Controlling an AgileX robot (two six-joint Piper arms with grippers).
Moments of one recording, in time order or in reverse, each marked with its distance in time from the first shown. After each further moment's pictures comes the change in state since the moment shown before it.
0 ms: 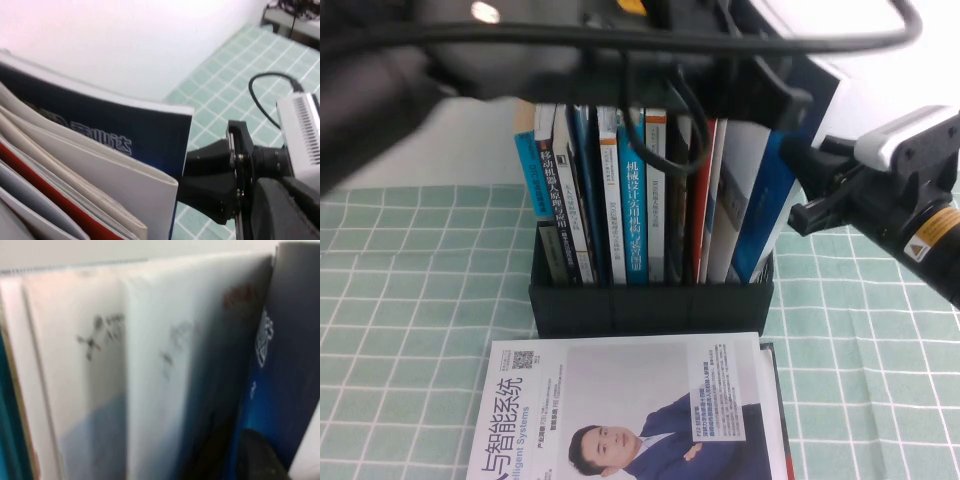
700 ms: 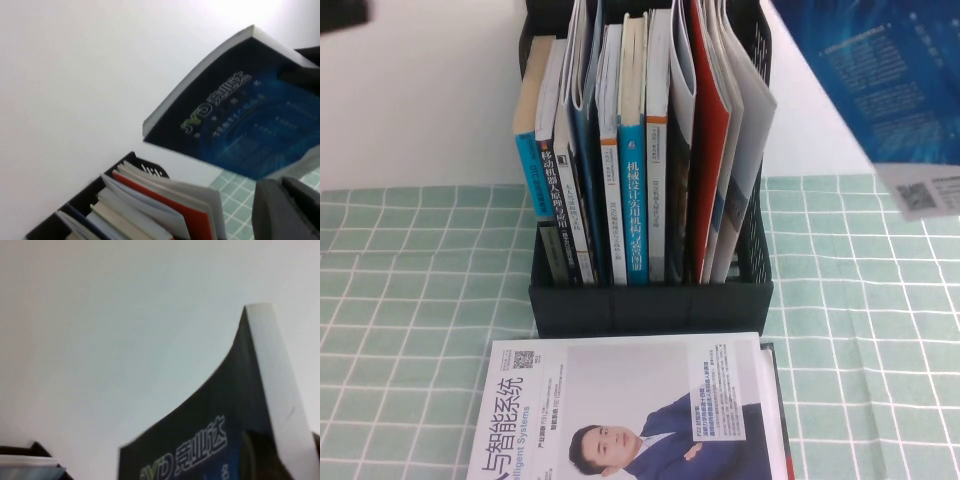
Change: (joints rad) right arm -0.012 -0.660 -0.076 -0.151 0.319 -0.368; left arm 0.000 -0.521 -0.001 0.286 0.185 -0.056
